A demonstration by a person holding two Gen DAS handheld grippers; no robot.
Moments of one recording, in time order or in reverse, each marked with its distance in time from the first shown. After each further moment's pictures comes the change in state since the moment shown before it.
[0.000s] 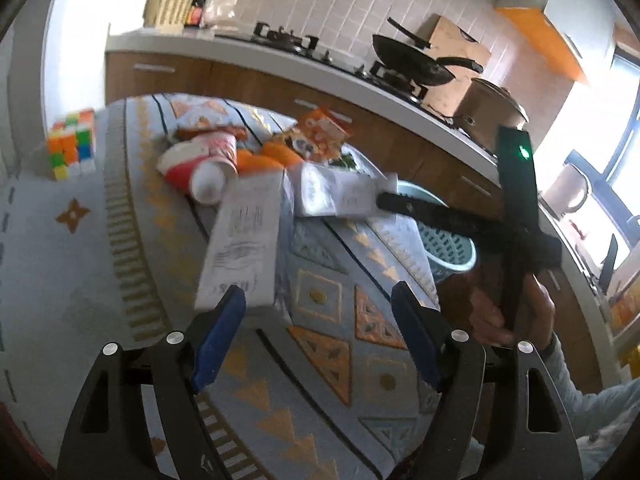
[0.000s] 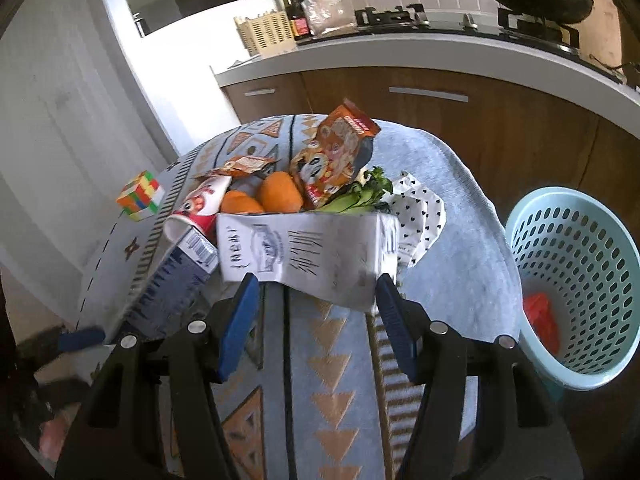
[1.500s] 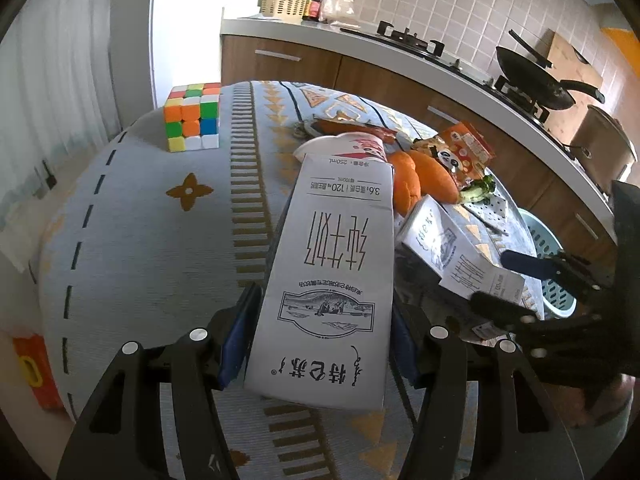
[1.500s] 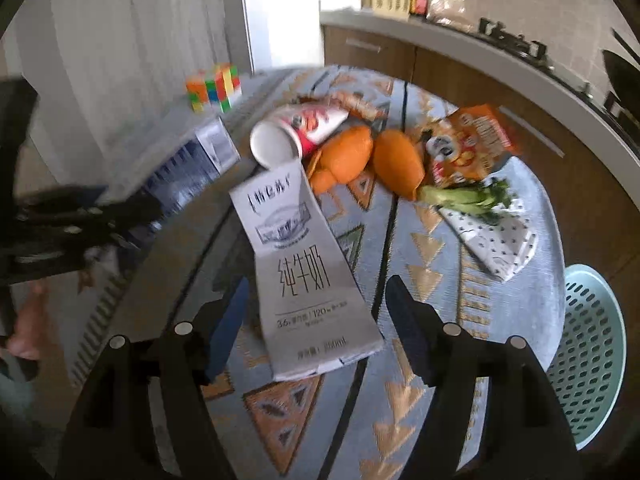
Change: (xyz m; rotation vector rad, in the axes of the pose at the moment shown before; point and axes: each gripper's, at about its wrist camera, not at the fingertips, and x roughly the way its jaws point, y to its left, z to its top) left arm 0.011 0.045 0.009 -0.179 0.012 0.390; right arm 0.038 0.085 -0.020 -0.446 0.184 0.033
